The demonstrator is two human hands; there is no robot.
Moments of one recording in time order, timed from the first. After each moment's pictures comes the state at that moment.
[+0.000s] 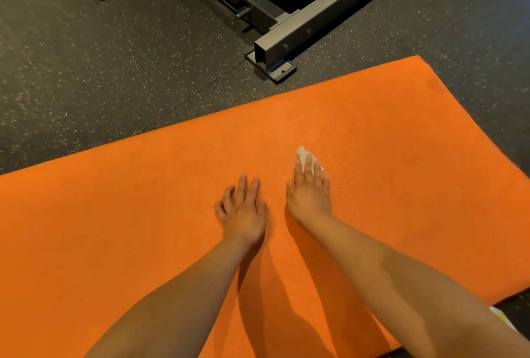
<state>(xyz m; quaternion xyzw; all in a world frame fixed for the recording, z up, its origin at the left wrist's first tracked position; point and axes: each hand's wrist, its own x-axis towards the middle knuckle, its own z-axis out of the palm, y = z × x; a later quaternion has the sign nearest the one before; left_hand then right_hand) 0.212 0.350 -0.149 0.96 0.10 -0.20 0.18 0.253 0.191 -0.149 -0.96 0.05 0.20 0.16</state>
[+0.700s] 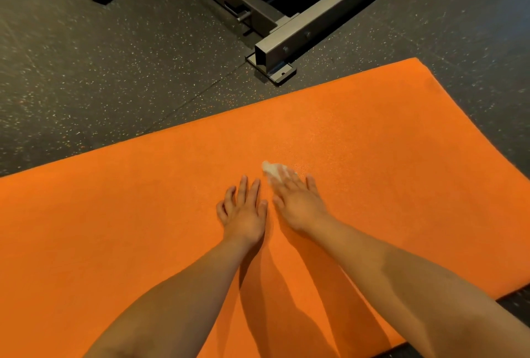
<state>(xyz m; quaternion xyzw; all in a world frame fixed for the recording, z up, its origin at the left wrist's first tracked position) 0.209 0.355 -0.152 0.96 0.08 -0.19 0.19 0.243 0.196 -0.143 -0.96 -0.12 0.22 0.13</state>
